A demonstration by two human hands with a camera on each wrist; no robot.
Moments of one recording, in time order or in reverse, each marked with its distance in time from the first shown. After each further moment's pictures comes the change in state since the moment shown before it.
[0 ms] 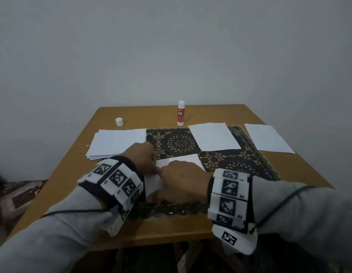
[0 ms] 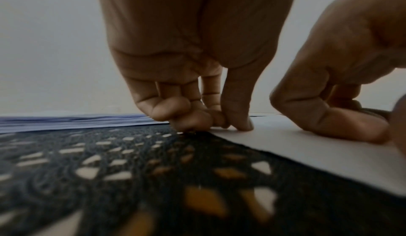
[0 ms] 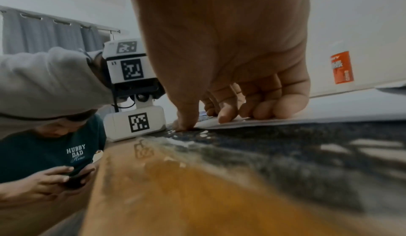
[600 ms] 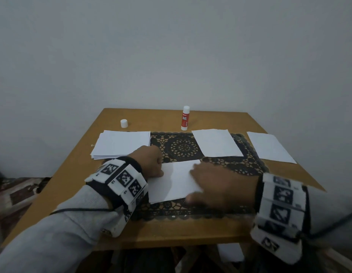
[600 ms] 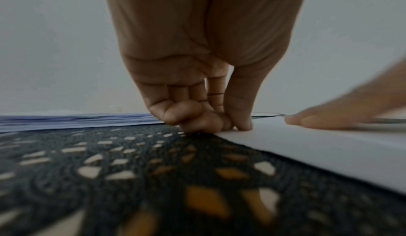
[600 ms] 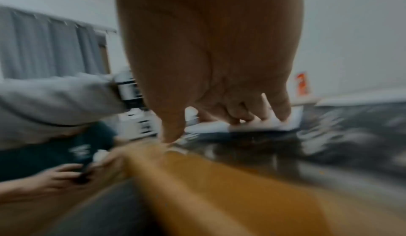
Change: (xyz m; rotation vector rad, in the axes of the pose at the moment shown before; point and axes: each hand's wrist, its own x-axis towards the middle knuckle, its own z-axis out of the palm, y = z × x) left_hand -0.001 0.001 0.000 -0.002 -0.015 0.025; right_hand -0.039 0.048 -0.010 -0.111 -0.222 0.113
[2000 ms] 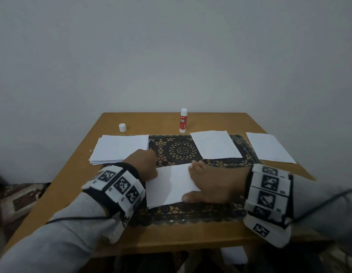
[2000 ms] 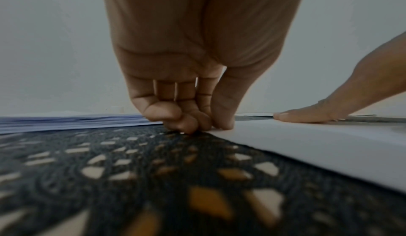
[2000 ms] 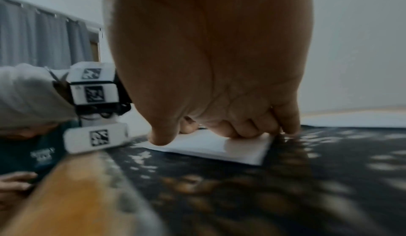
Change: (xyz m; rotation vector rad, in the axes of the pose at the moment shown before) left_hand 0.009 -0.006 0.005 0.104 0.040 -0.049; right_hand 0.011 0.005 -0.013 -0.016 -0.253 0.011
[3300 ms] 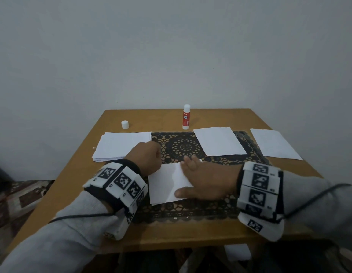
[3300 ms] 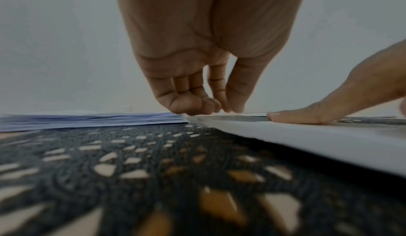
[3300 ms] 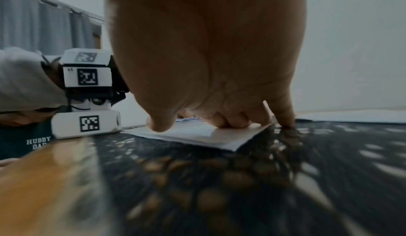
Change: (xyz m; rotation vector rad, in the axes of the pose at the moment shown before) left_hand -0.002 0.001 -0.004 -0.135 0.165 0.044; right_hand 0.013 -0.013 -0.001 -0.009 0.111 -0.061
